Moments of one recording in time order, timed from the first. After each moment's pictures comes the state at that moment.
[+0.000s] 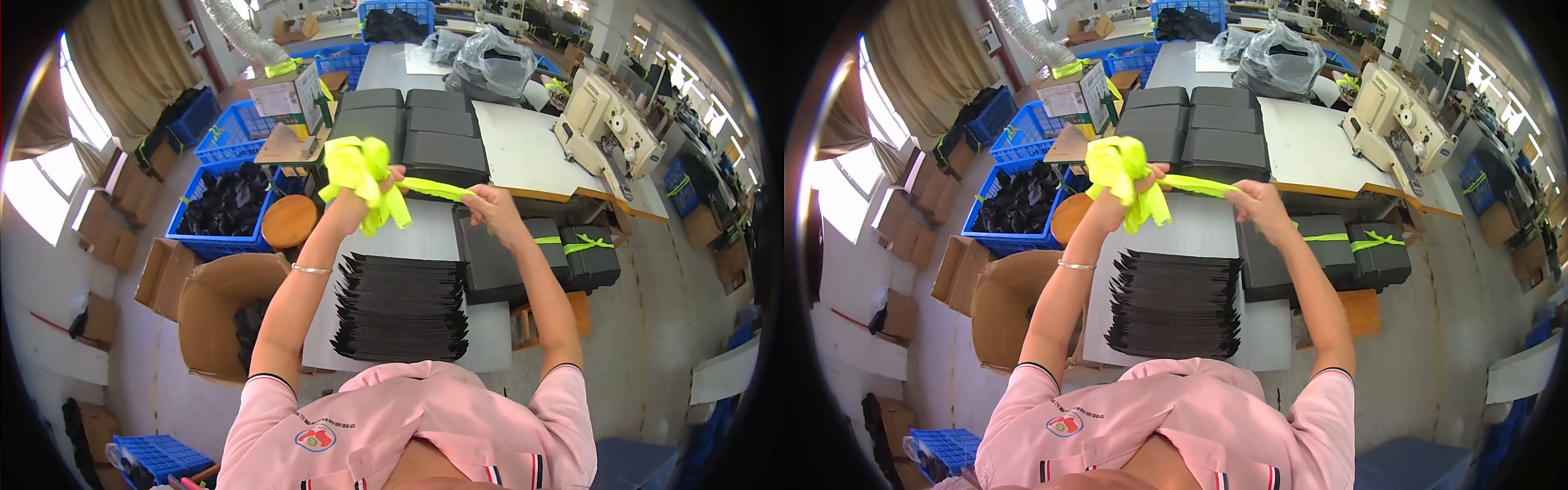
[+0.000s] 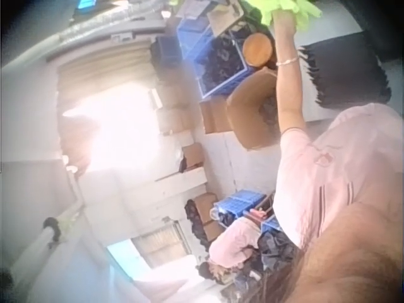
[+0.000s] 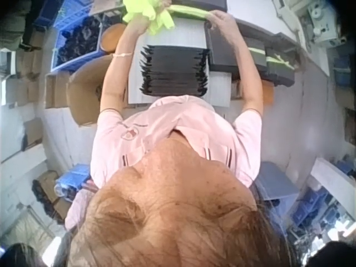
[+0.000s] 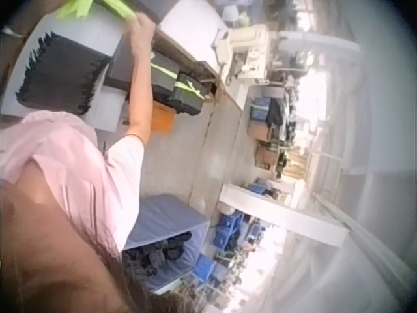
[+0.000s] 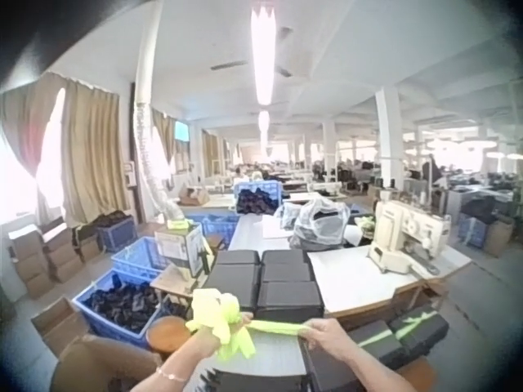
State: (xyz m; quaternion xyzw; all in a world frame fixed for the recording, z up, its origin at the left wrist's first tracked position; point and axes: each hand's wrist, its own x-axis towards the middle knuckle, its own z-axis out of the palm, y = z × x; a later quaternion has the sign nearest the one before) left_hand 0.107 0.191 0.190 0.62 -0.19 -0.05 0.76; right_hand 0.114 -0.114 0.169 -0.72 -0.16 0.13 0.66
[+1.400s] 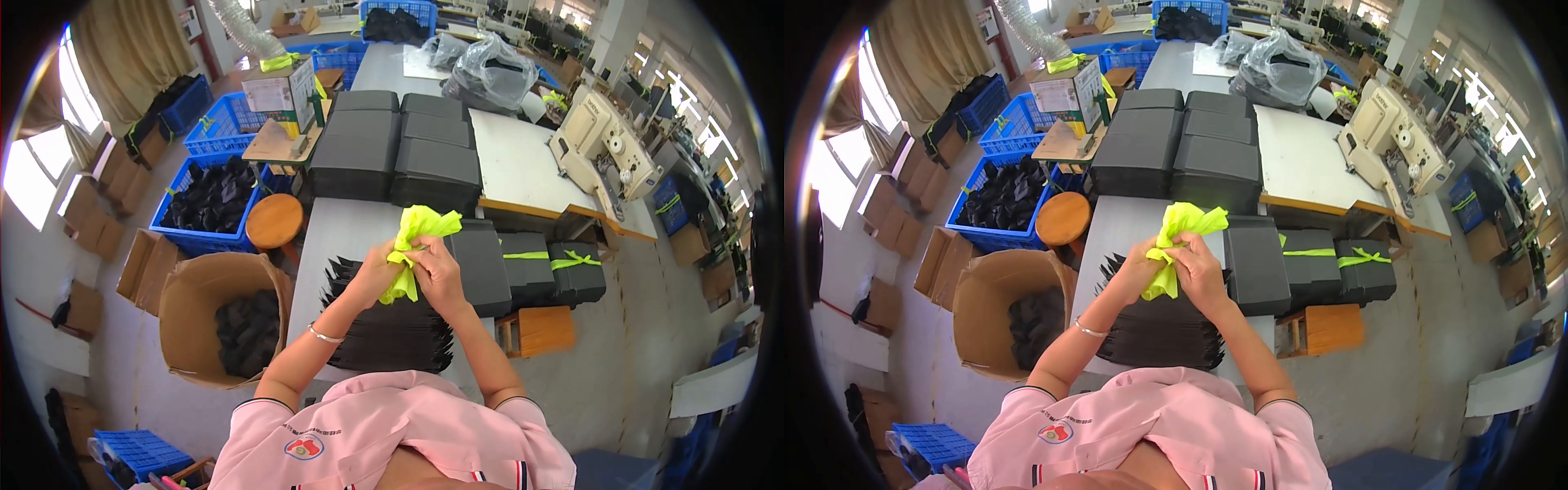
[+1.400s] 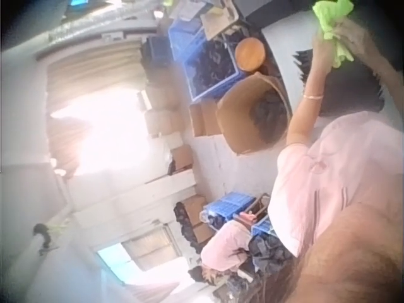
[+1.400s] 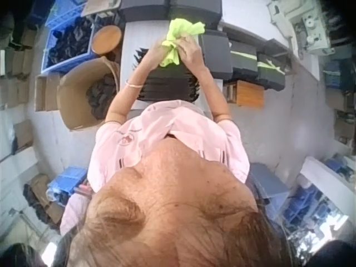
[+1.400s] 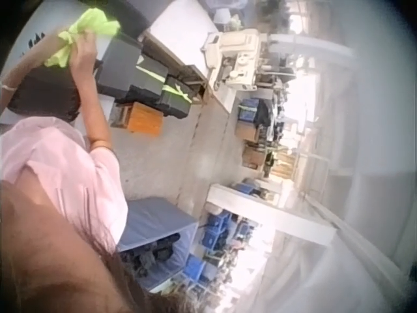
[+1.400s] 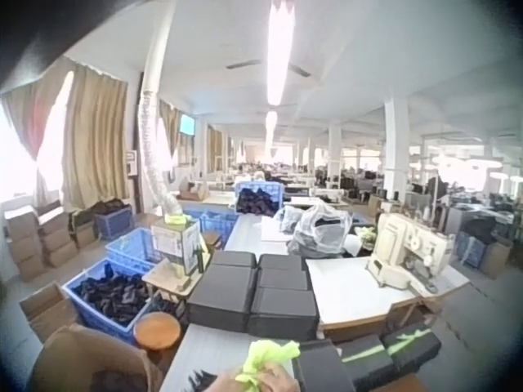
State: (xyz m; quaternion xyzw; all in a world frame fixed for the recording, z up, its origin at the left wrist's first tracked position) left_hand 0.036 0.143 0.132 0.69 -0.05 -0.10 0.72; right_hand 0.040 -0.026 0.125 -0.79 -0.31 -0.25 0.47
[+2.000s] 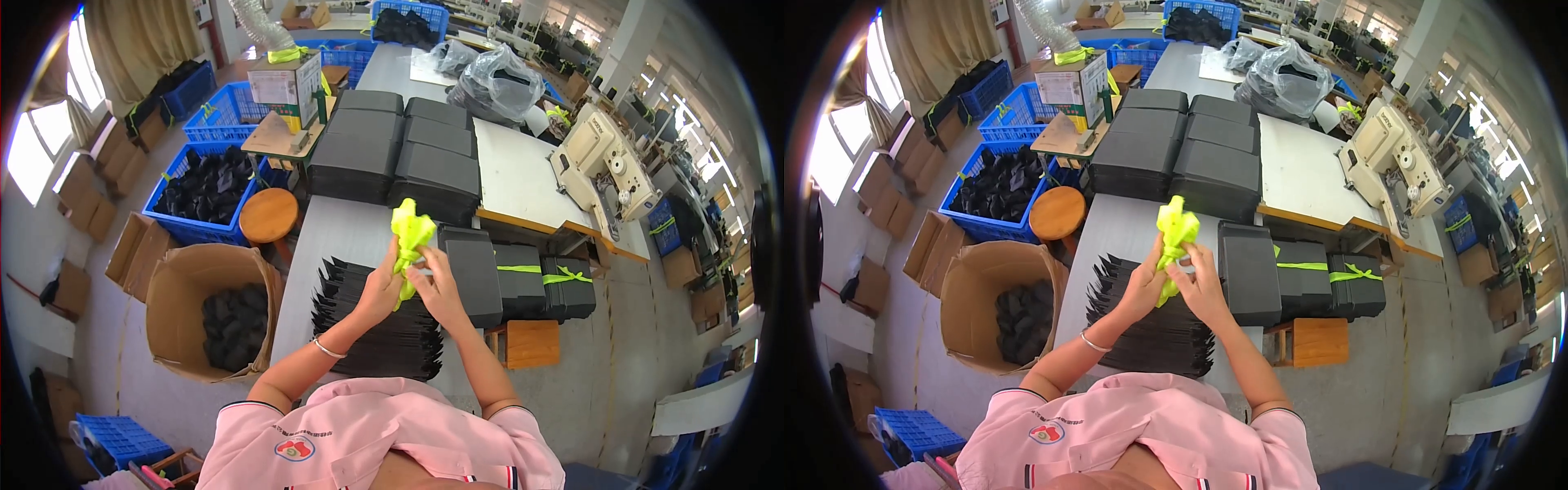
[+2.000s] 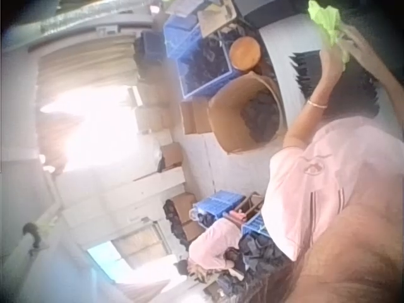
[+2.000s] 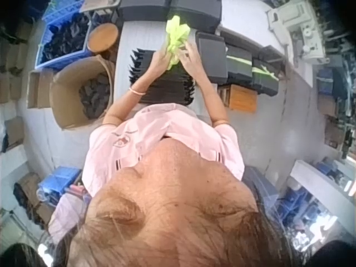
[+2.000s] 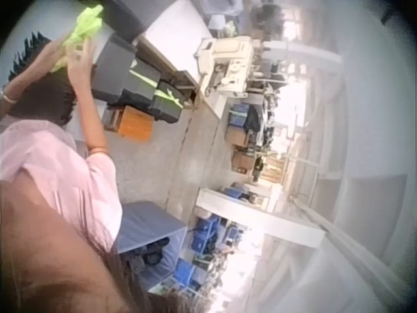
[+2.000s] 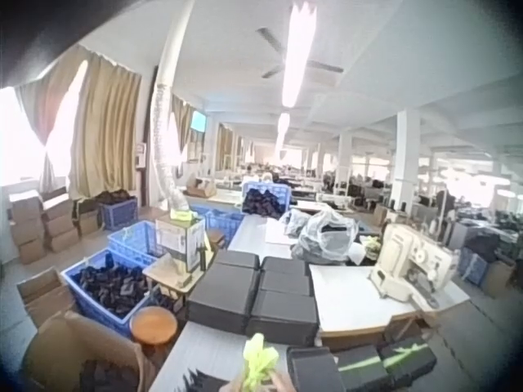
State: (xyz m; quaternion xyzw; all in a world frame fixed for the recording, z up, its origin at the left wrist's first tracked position) left_hand 0.026 0.119 0.085 0.72 -0.06 0.06 0.69; right_hand 0.049 -0.039 0.101 -0.78 -0.22 -0.11 0.57
